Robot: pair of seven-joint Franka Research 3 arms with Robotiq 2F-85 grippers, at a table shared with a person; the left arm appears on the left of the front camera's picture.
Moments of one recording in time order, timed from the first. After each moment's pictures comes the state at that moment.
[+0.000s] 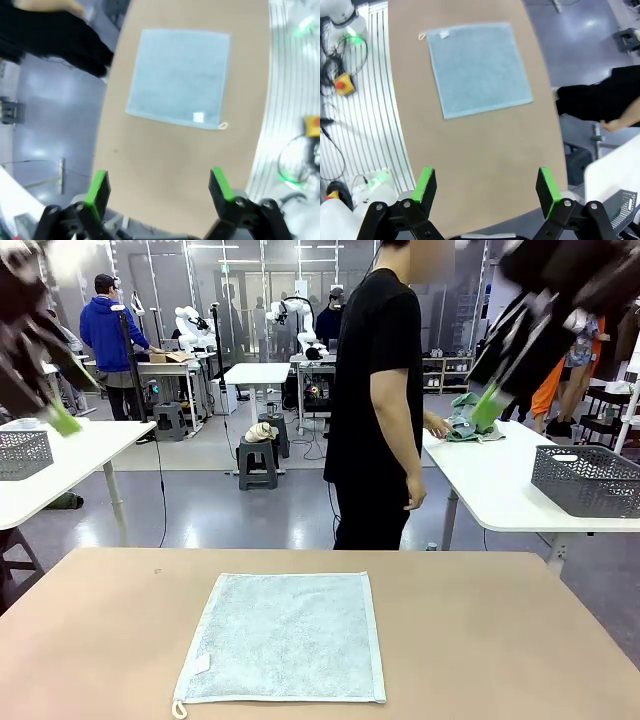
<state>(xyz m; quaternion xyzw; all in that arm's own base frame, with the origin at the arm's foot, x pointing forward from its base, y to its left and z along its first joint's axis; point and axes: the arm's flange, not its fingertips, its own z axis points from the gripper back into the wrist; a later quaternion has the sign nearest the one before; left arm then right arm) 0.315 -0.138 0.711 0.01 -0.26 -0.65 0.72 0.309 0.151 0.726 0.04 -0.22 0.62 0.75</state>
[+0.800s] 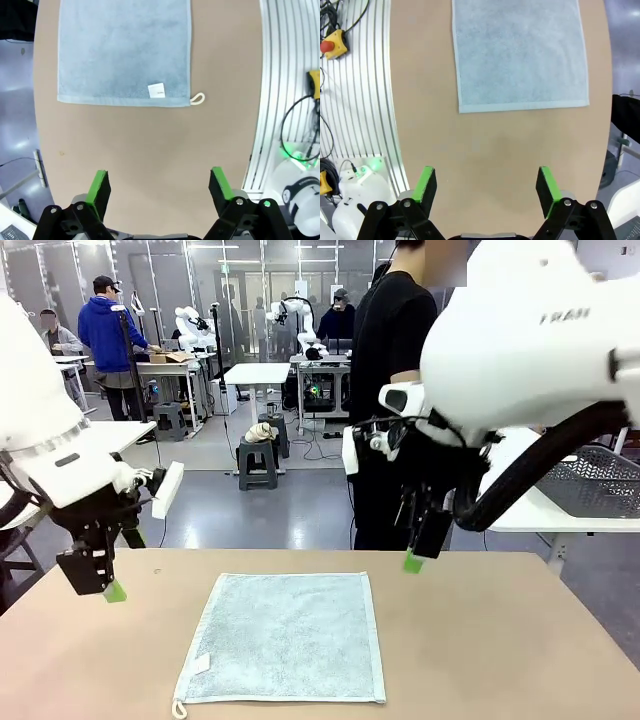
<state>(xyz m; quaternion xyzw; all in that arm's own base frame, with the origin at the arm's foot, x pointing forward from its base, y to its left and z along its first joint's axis) 0.326 -0.178 0.525 0.04 -0.13 -0.70 0.70 0.353 0.225 0.548 0.02 -0.11 0.67 0.73</state>
